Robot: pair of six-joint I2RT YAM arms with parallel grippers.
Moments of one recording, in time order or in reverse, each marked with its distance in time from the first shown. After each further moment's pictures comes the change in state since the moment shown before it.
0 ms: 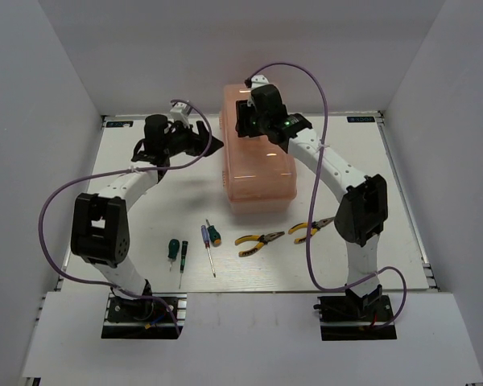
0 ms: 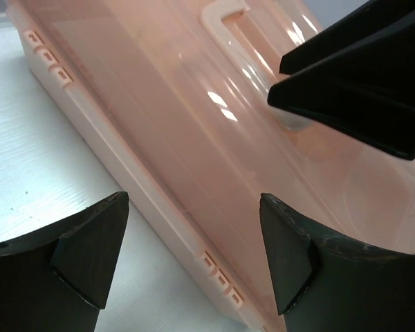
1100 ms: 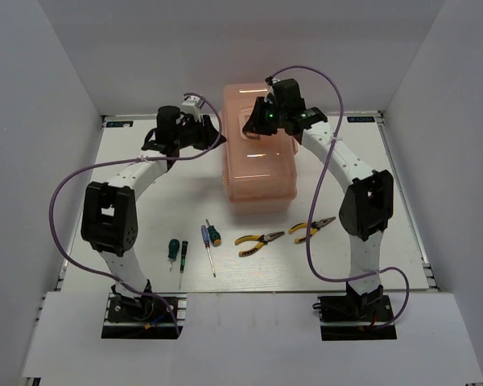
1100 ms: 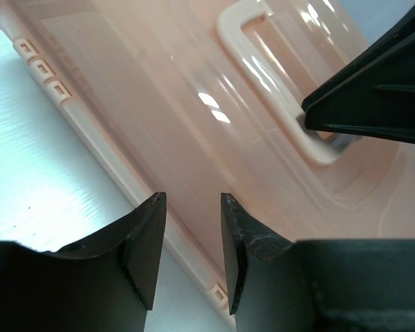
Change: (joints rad) left arm -0.048 0.131 0.179 -0.123 -0.050 0.056; right arm -0.124 0.021 -0.002 -0.029 -0.331 0.270
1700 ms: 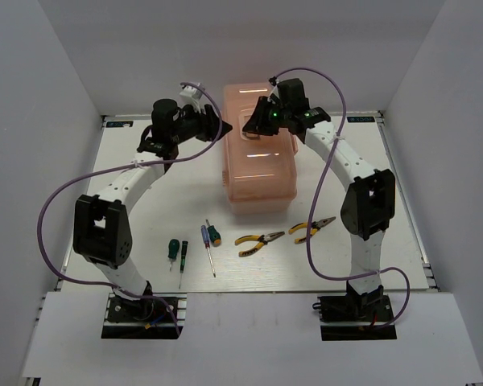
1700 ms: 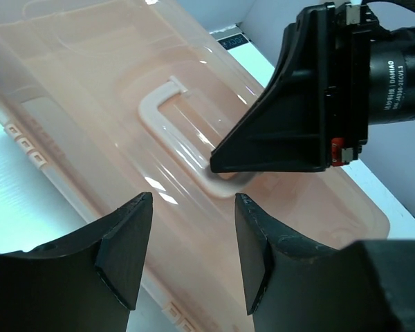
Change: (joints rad) left arm -0.037 -0.128 0.005 0.060 -0.019 -0.039; right arm -0.036 0.000 -0.017 0.020 -0.114 0.062
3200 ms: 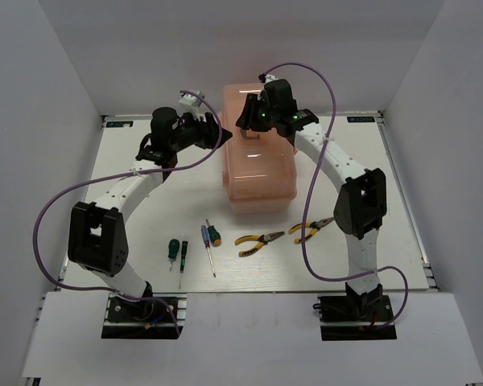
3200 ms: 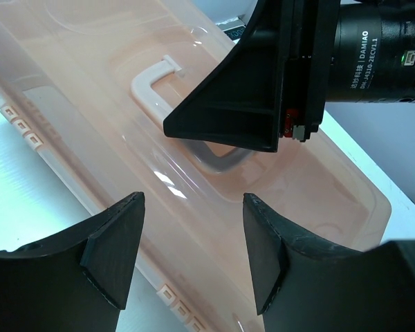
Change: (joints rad) left arm -0.016 -0.069 -0.107 0.035 -0.025 0.016; right arm 0.071 0.045 0.045 0.064 0.214 -0.116
